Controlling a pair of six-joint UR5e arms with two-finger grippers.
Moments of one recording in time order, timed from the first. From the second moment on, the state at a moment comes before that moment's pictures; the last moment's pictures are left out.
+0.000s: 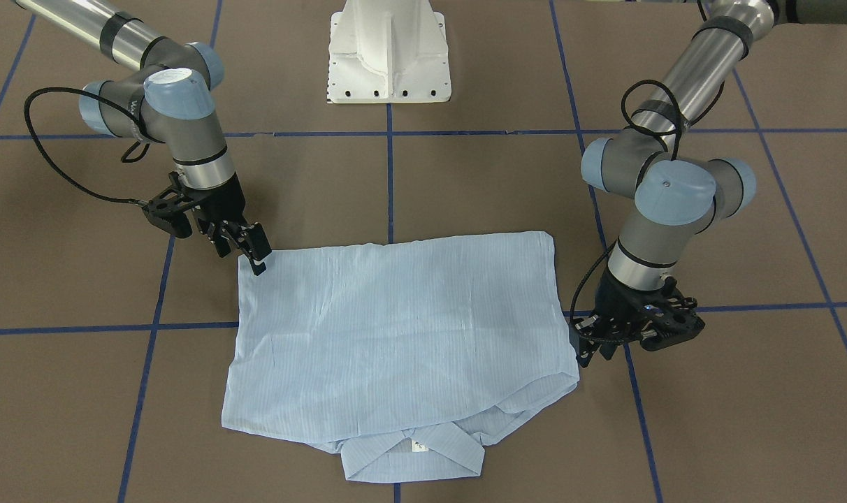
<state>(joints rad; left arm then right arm) -0.85 -2.14 -1.29 -2.21 -1.81 -1.33 0.54 -1.28 1.69 -1.07 1.55 1.84</state>
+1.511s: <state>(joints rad) -0.85 -2.14 -1.31 -2.21 -1.81 -1.33 0.39 -1.43 2.19 -1.50 1.77 1.85</state>
